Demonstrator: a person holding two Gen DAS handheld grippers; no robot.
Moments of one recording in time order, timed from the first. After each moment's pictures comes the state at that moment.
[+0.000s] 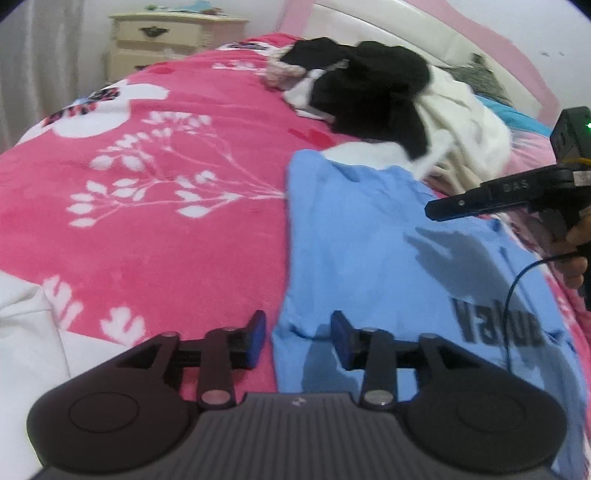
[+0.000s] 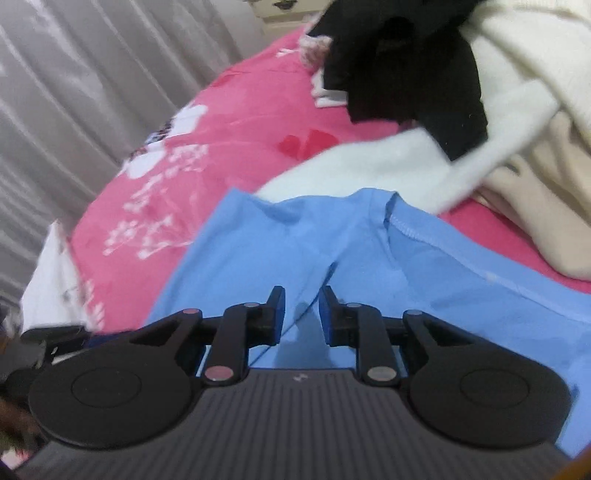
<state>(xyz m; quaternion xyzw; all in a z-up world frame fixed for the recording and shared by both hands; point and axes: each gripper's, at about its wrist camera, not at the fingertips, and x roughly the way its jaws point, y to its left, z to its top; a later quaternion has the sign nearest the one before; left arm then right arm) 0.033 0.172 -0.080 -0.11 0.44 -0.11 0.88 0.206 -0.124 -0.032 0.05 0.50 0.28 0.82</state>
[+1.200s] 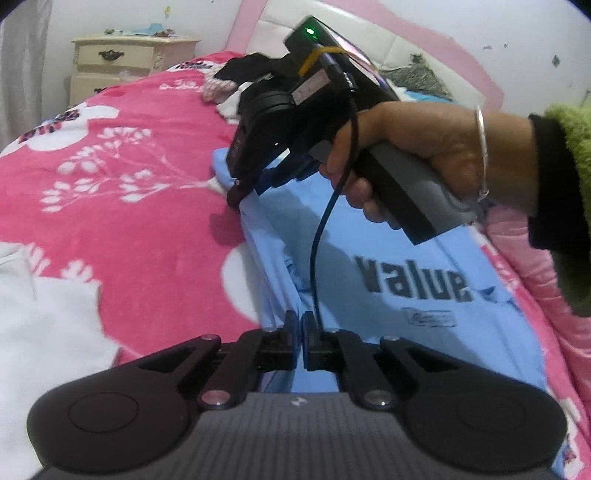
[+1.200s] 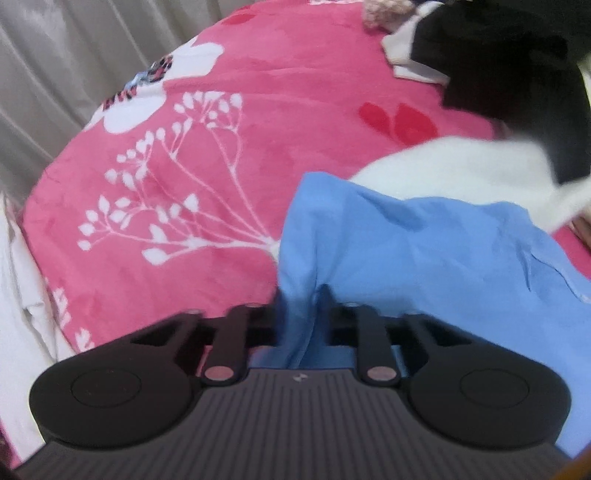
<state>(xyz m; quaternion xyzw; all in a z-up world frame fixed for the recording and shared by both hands) -0.035 0.128 -0.058 -0.11 0.40 -0.16 0.90 0.216 0.021 -0.059 -0.02 0.55 0.20 0.81</state>
